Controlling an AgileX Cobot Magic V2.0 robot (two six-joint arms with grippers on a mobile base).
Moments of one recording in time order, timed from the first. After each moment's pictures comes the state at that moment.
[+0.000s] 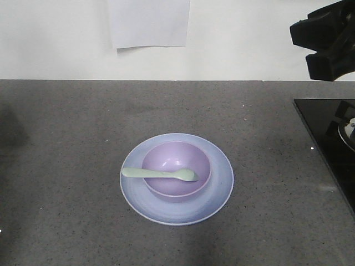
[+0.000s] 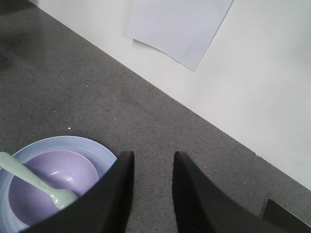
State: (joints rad) left arm 0.30 1.54 -1.47 0.10 1.10 -0.03; right arm 0.39 1.10 -1.43 0.10 0.86 -0.35
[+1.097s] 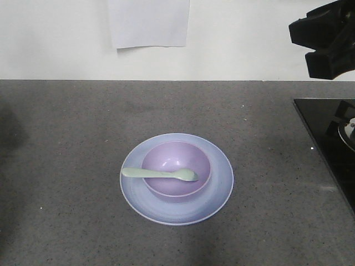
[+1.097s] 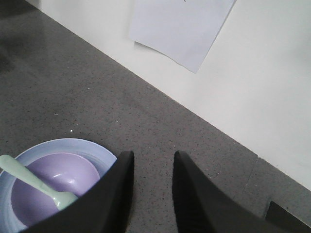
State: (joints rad) left arm 0.33 1.69 -1.47 0.06 1.10 0.01; right arm 0.39 1.10 -1.43 0.11 0.85 -0.35
